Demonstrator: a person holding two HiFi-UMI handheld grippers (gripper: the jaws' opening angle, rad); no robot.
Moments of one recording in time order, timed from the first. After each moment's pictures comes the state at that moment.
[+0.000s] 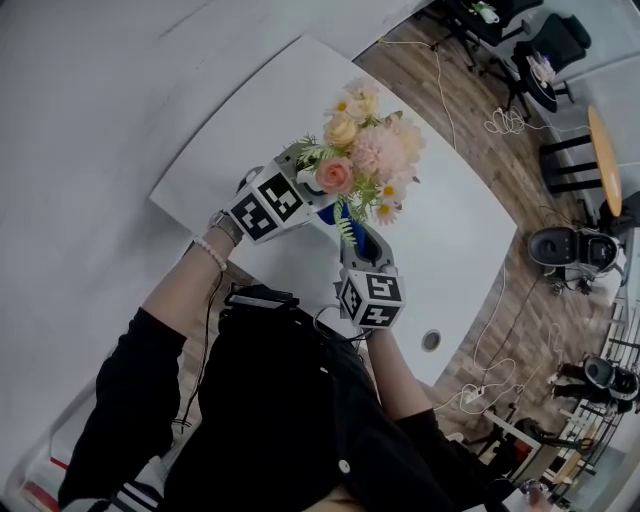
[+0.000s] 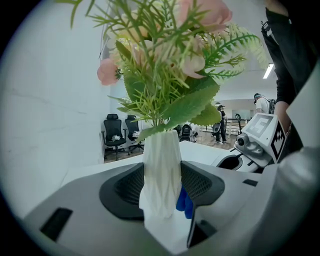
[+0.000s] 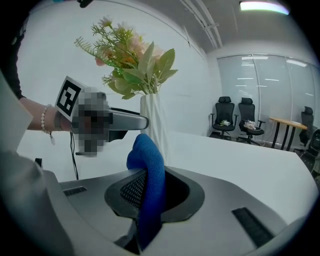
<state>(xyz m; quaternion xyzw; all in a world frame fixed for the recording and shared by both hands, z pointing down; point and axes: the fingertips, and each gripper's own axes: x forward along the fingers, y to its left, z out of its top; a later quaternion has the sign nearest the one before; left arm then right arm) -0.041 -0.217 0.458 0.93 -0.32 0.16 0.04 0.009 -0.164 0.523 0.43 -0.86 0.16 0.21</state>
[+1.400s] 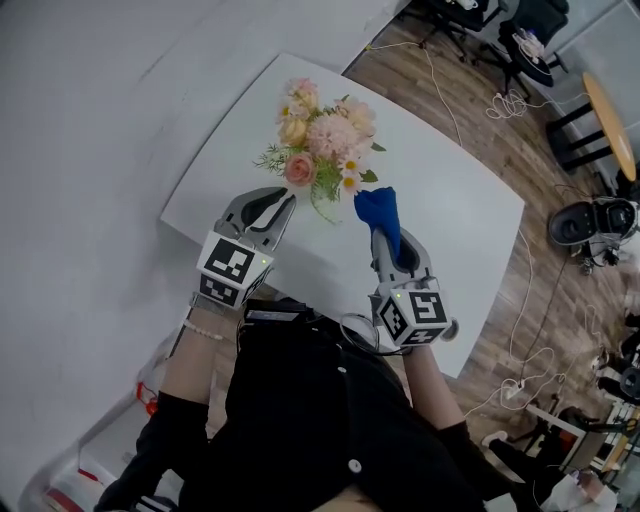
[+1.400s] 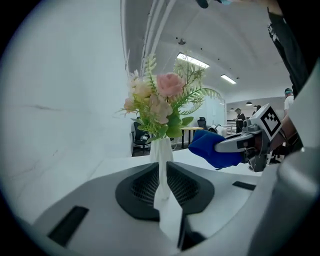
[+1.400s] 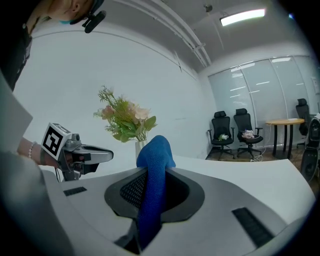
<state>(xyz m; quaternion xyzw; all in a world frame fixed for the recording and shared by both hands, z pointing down) -0.089 -0.147 0.434 0.86 -0.49 0.14 0.05 0.077 -0.147 0.438 0.45 -0.88 0.13 0.09</state>
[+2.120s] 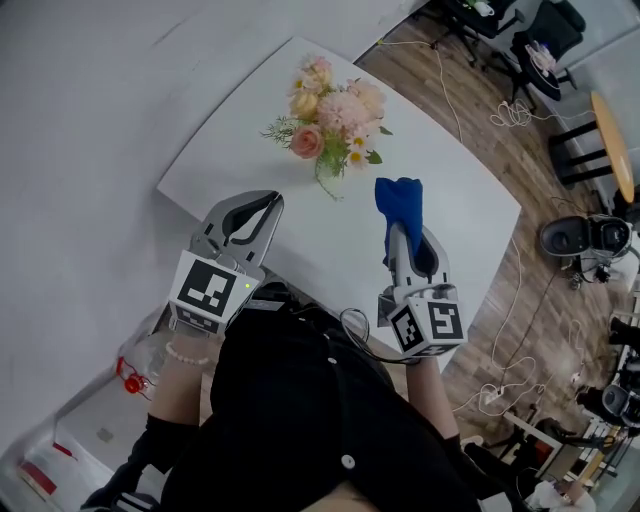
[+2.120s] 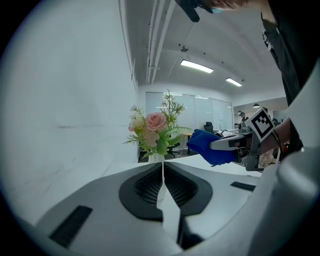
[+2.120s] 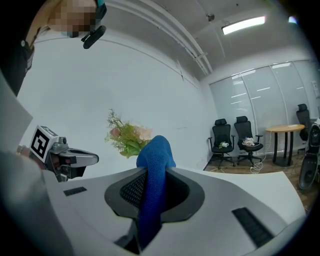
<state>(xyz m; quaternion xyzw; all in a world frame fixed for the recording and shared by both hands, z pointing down) -0.086 -0.086 0.381 0.84 -0.53 0.12 0.03 0.097 -0.131 0.385 0.45 -0.89 0.10 0.07</state>
